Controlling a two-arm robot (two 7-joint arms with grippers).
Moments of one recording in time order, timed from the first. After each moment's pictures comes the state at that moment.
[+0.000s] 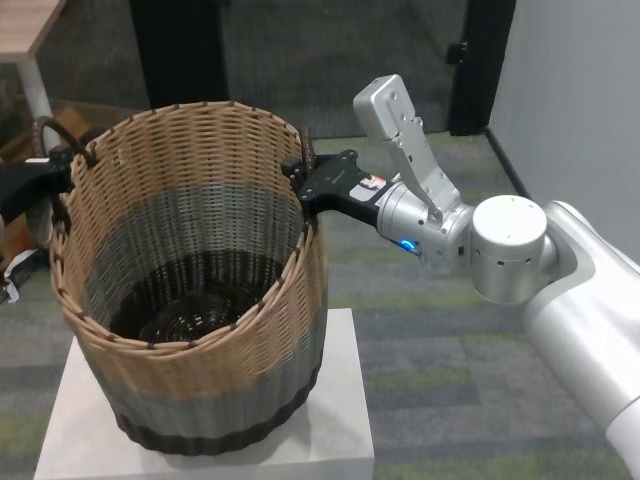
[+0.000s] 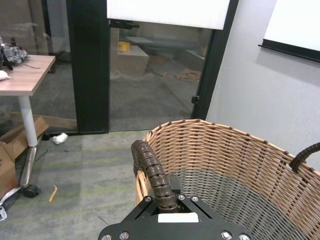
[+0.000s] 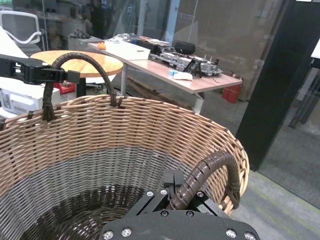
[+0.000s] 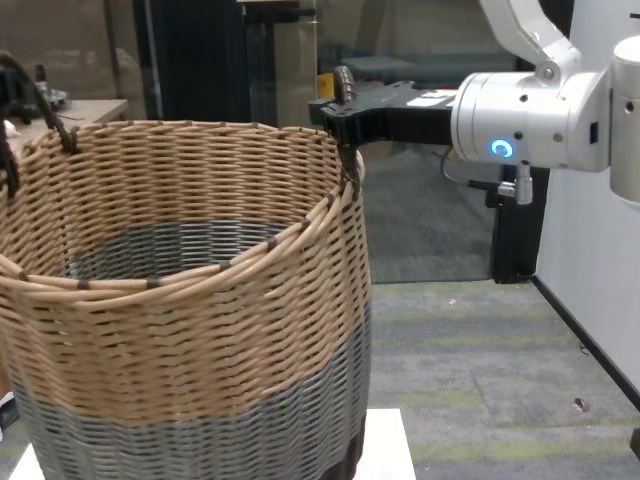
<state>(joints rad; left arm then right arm) -0.42 0.45 0.13 -1.39 -0.58 0.27 -0.20 0.72 0.16 -0.52 -1.03 0.21 0.05 0.50</state>
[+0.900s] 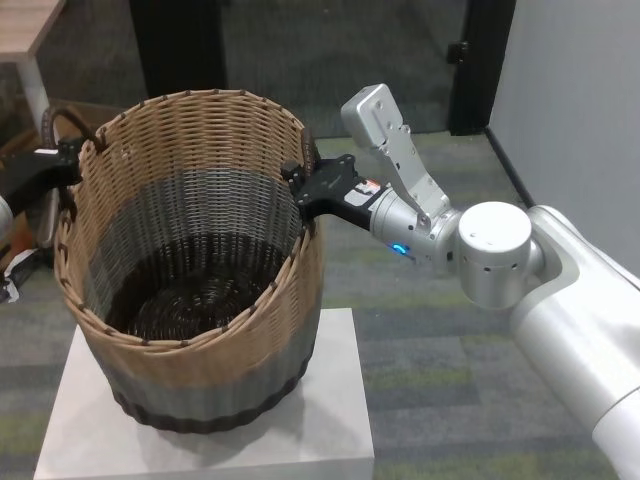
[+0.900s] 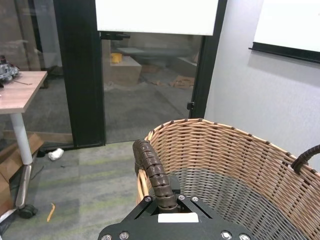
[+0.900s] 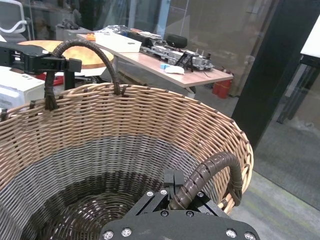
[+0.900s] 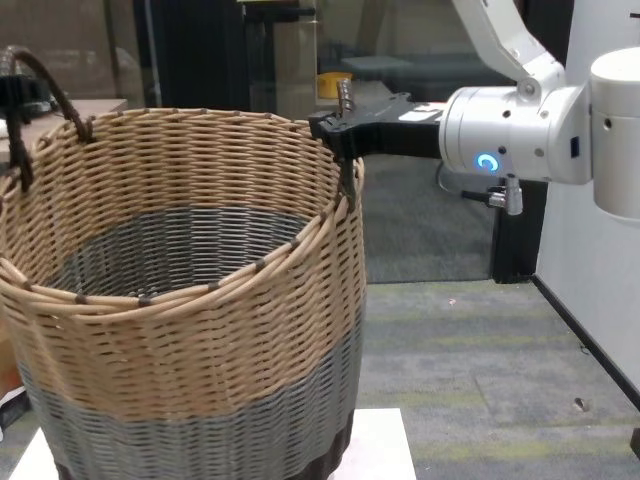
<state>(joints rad) -0.49 0.43 0.15 -1.24 -0.52 0.15 -0.29 0.73 0.13 -0.53 -0.98 0.17 0.03 0.45</state>
